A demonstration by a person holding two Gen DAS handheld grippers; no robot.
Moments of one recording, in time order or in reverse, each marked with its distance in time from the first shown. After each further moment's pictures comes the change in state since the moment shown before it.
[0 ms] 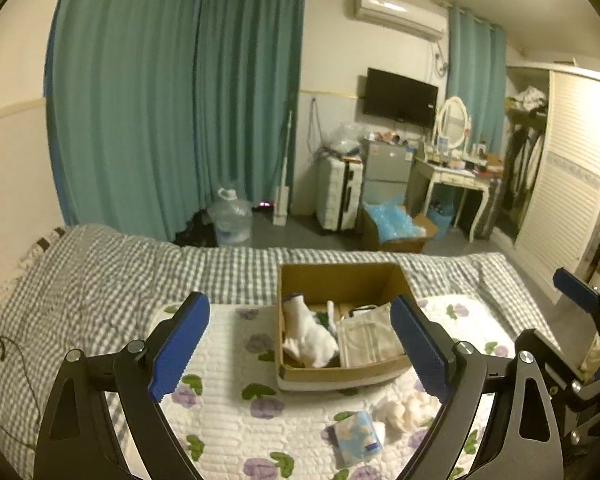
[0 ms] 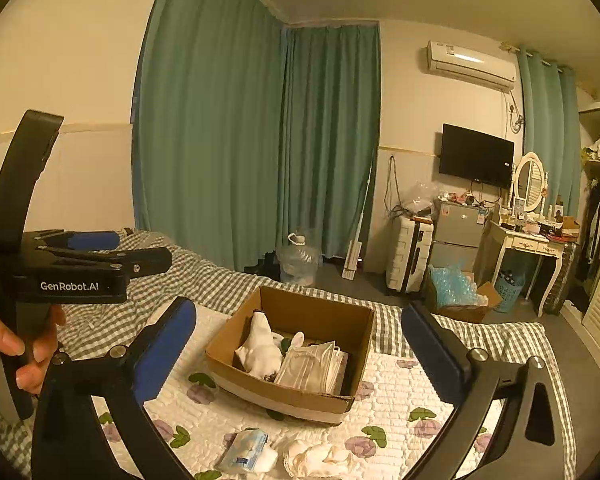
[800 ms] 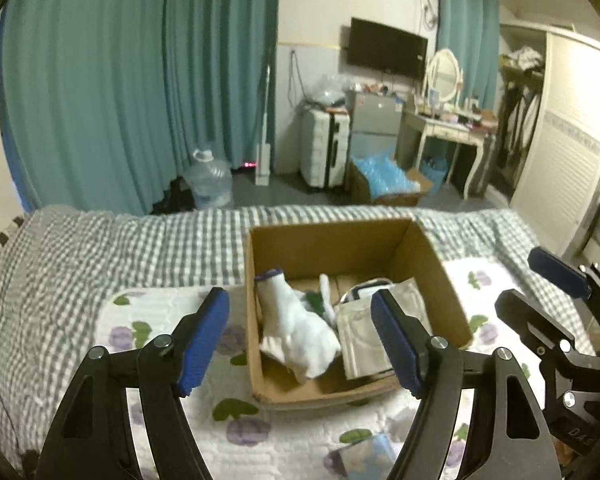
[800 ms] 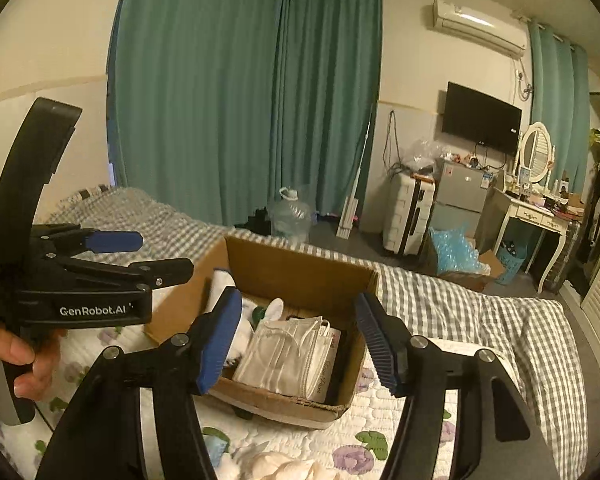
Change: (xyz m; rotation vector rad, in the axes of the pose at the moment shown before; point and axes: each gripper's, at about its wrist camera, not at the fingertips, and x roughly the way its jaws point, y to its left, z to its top) left arm 0.110 -0.016 -0.009 0.052 0.146 -0.044; right arm 0.127 -0.028 -0.043 -0.007 0.159 -0.020
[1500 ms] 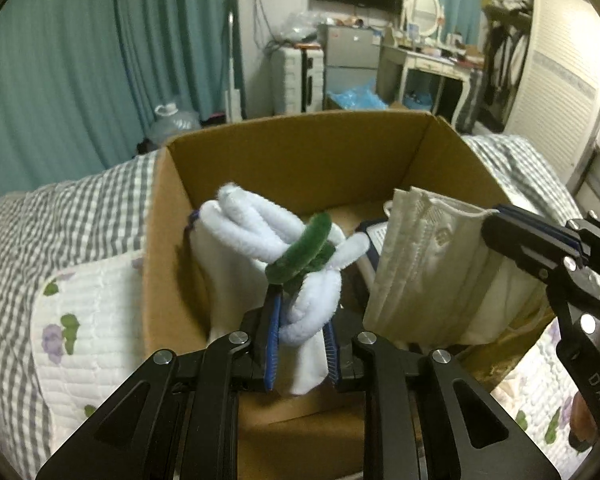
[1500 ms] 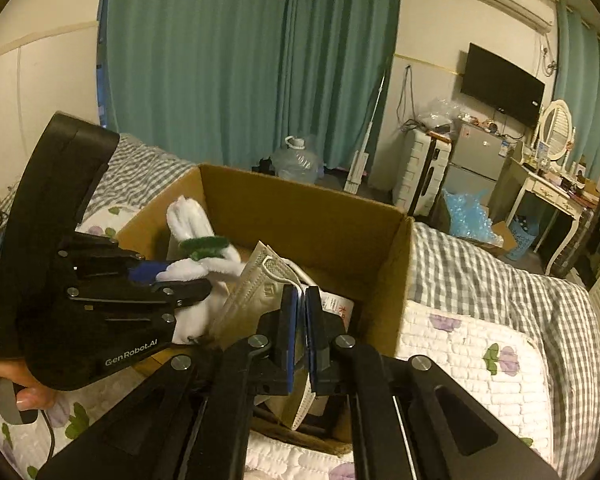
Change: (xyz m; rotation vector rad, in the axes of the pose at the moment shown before) left arm 0.118 -0.025 -0.034 0.102 0.211 -0.049; right arm 0.105 -0.008 -0.036 -0.040 0.177 0.023
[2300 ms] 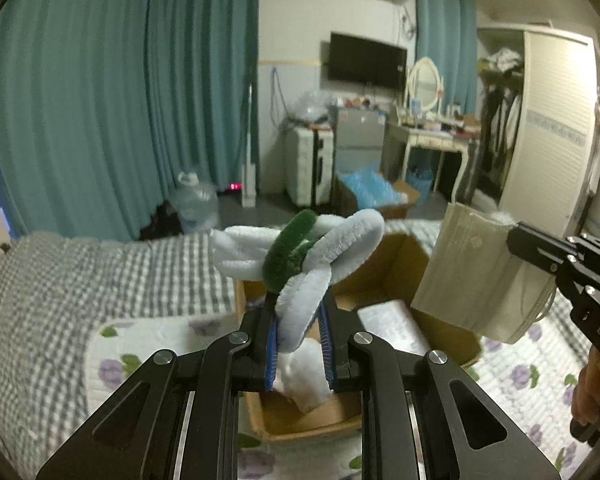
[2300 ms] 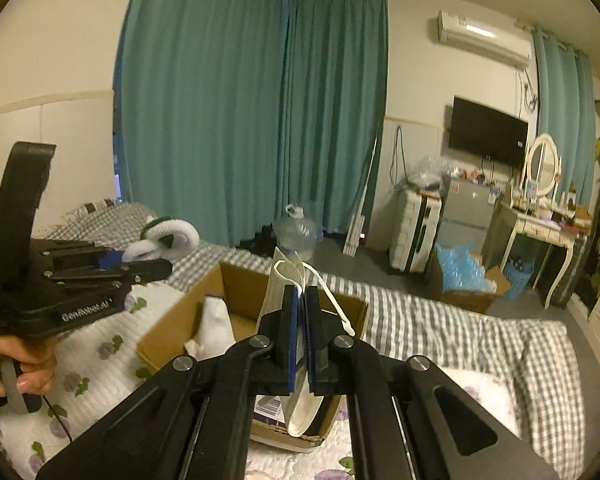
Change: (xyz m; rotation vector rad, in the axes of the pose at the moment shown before) left arm -0.077 0.028 0.010 -0.032 -0.259 0.004; right arm -0.110 -0.006 0.037 0.024 -0.238 0.011
